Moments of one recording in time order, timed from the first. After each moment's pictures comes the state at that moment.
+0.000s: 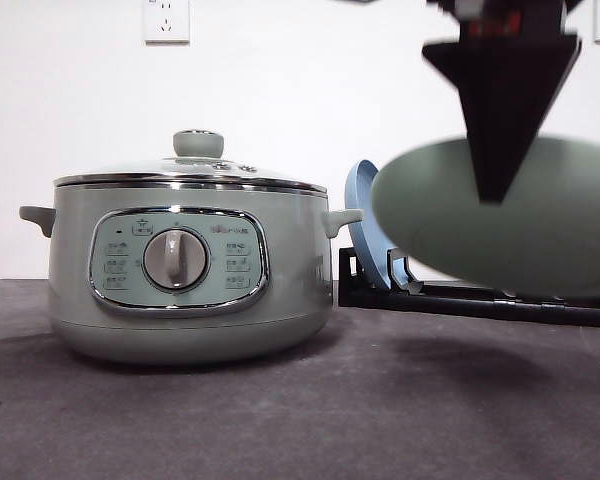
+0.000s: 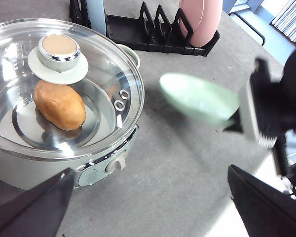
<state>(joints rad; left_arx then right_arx) -0.20 0.82 1.13 -0.95 0.61 0.07 0.98 1.40 1.15 -1.10 0.28 -0.04</state>
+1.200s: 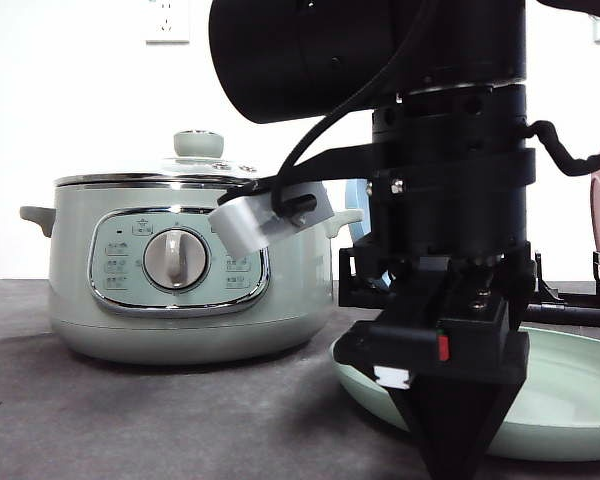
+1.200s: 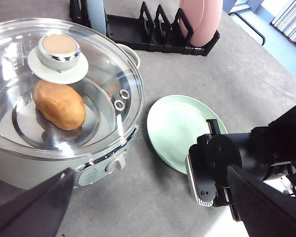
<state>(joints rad) -0.20 0.82 1.13 -0.95 0.61 0.07 1.06 1.66 0.99 -0.84 0.18 0.03</state>
